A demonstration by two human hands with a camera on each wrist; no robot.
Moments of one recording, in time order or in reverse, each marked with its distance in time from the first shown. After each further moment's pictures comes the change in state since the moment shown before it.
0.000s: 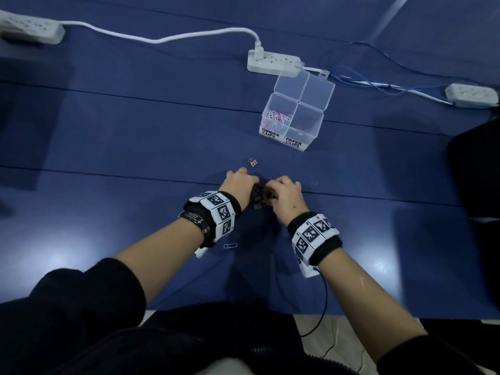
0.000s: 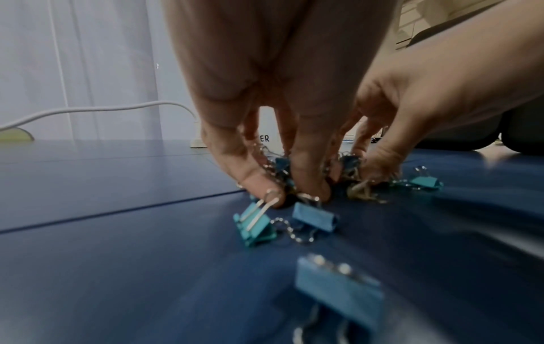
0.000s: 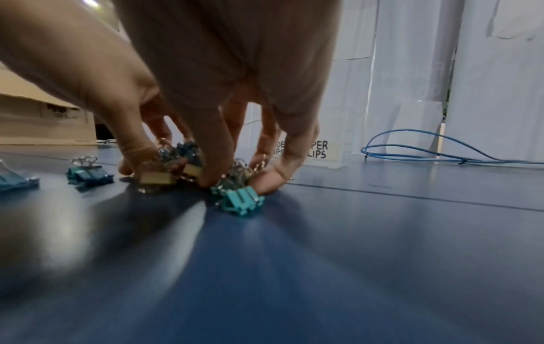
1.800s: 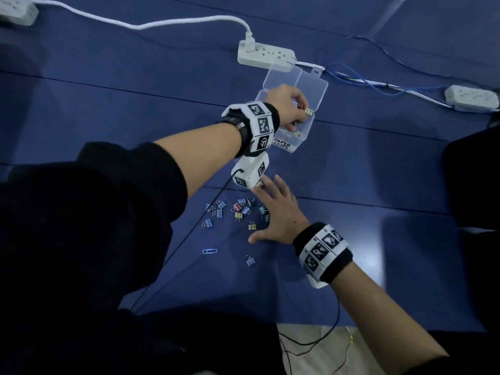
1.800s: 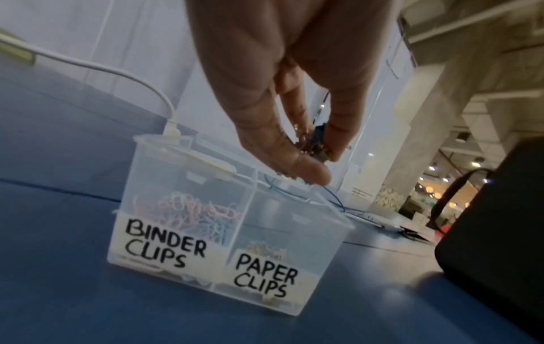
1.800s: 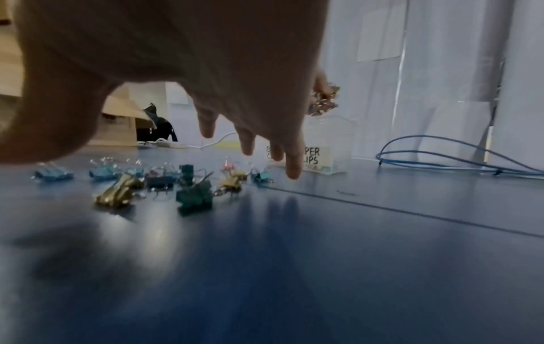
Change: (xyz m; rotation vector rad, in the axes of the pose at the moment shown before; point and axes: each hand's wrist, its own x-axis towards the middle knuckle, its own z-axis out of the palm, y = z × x) left_hand 0.113 0.082 -0.099 -0.846 0.184 0.080; right_hand -0.016 0.021 -0.028 -0.197 -0.323 -0.196
